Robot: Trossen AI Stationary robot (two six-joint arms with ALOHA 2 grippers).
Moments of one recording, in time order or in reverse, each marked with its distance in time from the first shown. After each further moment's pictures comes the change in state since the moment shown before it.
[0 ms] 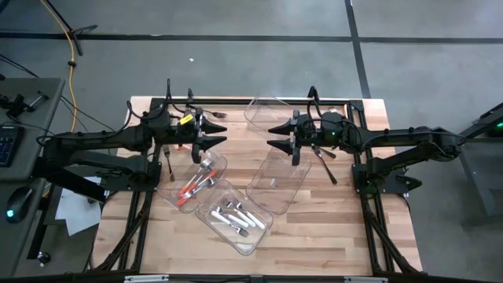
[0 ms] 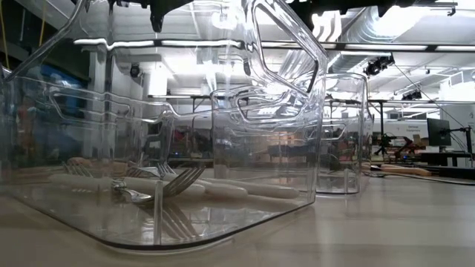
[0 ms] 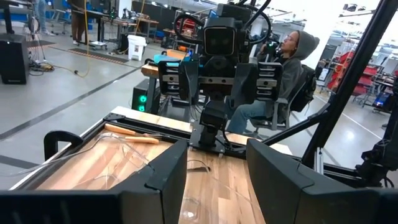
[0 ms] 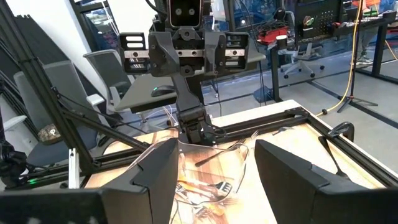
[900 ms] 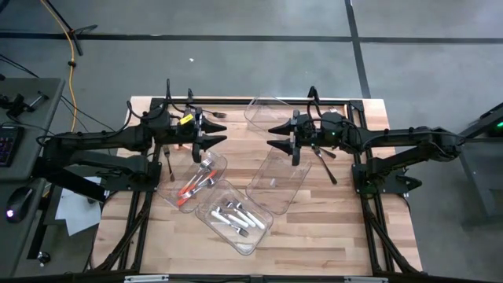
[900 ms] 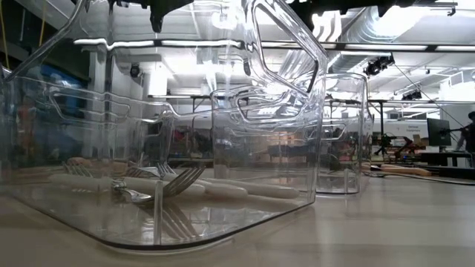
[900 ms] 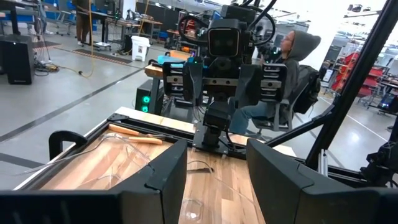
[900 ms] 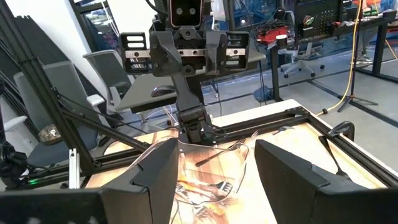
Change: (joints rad) left arm 0.000 0.000 0.000 0.000 -0.015 0.000; right arm 0.000 0.000 0.000 0.000 0.000 0.004
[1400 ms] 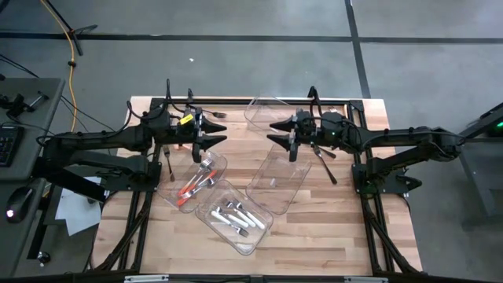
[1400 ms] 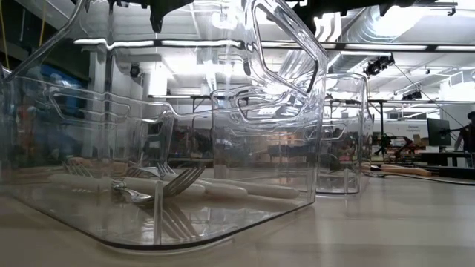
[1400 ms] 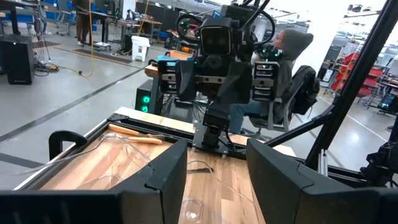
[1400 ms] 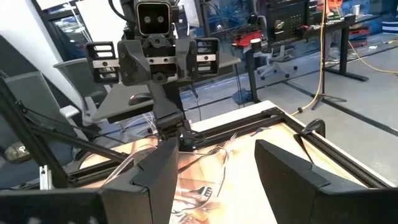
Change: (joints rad) left arm 0.000 0.000 0.000 0.000 -0.001 0.000; right arm 0.000 0.000 0.000 0.000 0.108 0.021
